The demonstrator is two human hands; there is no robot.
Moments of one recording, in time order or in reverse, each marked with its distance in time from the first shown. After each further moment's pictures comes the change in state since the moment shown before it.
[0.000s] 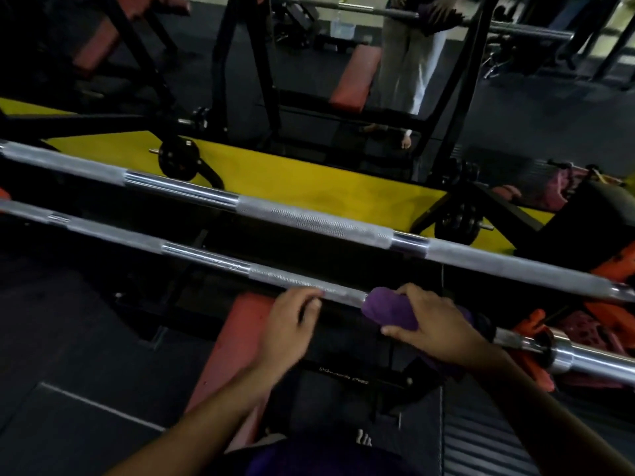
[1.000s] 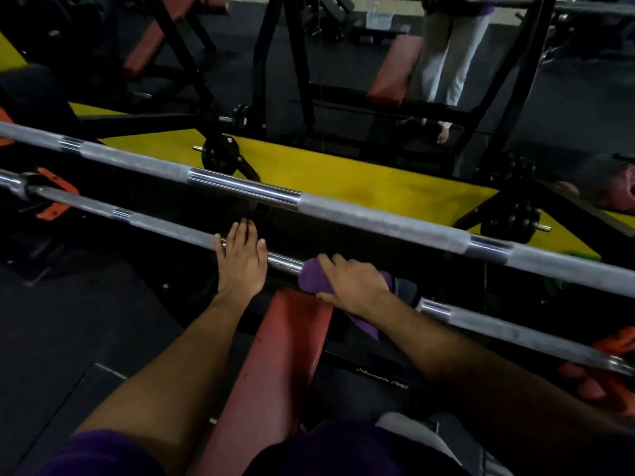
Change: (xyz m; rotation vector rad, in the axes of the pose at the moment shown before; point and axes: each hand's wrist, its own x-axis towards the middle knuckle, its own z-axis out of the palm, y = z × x) left_hand 0.099 -0.131 -0.141 0.820 0.124 -0.180; right_hand 0.138 -0.189 0.044 -0.309 0.113 -0.364
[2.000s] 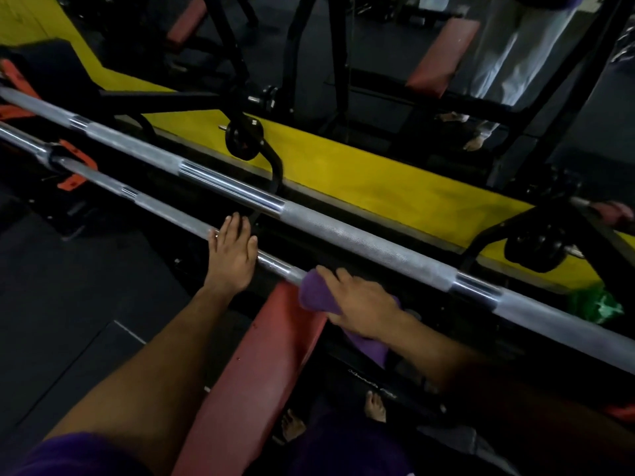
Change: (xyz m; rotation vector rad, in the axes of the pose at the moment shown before) left_hand -0.001 0.002 0.002 -0.027 0.002 -0.046; right_hand -0.019 0.049 -0.002 0.117 -0.117 -0.182
